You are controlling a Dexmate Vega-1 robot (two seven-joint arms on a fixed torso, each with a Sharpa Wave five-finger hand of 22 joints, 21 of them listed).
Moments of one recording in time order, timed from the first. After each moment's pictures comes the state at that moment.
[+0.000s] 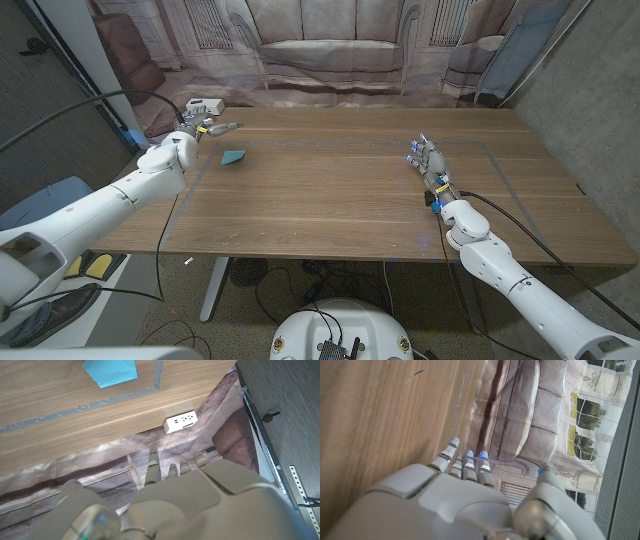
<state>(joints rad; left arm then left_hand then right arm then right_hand) 0.52 0.92 0.70 -1.54 0.48 0.54 0.04 0.08 -0.09 0.13 0.03 0.24 0.29 0.07 0.19 0.18 -0.17 0.06 0.18 0.20 -0.17 0.10 0.17 0.18 -0.17 0.16 0.19 0.19 -1.01 -0.51 -0.36 -1.46 0.60 0.31 -0.13 0.17 0.02 0.28 -0.13 0.18 0.23 0.08 0.19 0.19 0.14 0.15 0.21 0.20 0.00 0.08 0.21 0.22 0.21 0.01 0.25 0.17</state>
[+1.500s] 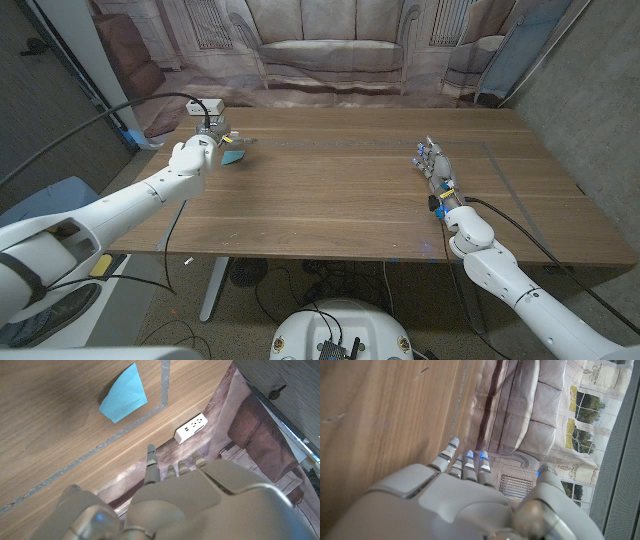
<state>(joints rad) 0.41 0.82 0.87 -1.40 0.75 0.54 -0.10 0.04 -0.08 0.08 0.07 0.26 0.30 0.03 0.18 0.18 -0.17 0.03 0.18 0.20 -0.17 0.07 0.17 0.19 -0.17 0.11 0.19 0.19 -1.07 -0.52 -0.34 -1.52 0.59 0.33 -0.18 0.17 0.02 0.27 -0.13 0.18 0.23 0.07 0.19 0.19 0.14 0.14 0.21 0.20 0.00 0.08 0.21 0.22 0.22 0.01 0.24 0.17</state>
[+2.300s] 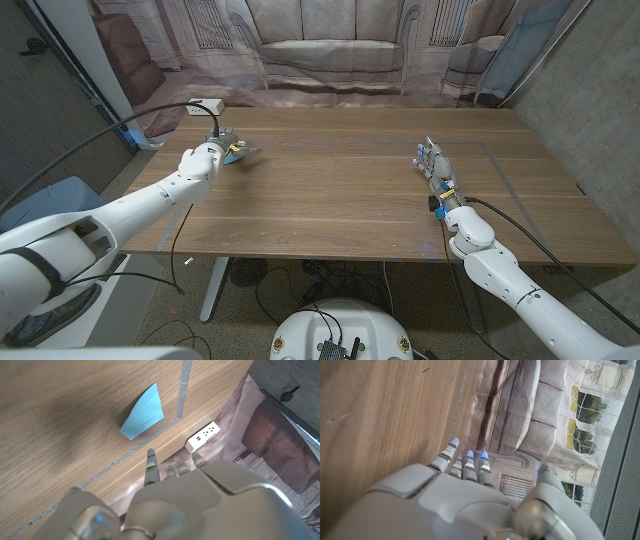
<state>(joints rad) 0.38 0.76 0.93 -1.28 0.76 0.48 -0.11 0.03 -0.07 0.06 0.09 0.27 0.24 0.01 0.17 0.18 -0.18 0.02 0.18 0.20 -0.17 0.07 0.18 0.19 -0.17 0.11 0.19 0.19 -1.08 -0.53 -0.34 -1.54 0.59 0.31 -0.19 0.17 0.02 0.27 -0.12 0.18 0.23 0.07 0.19 0.19 0.14 0.14 0.21 0.20 0.00 0.08 0.21 0.22 0.22 0.02 0.23 0.17</state>
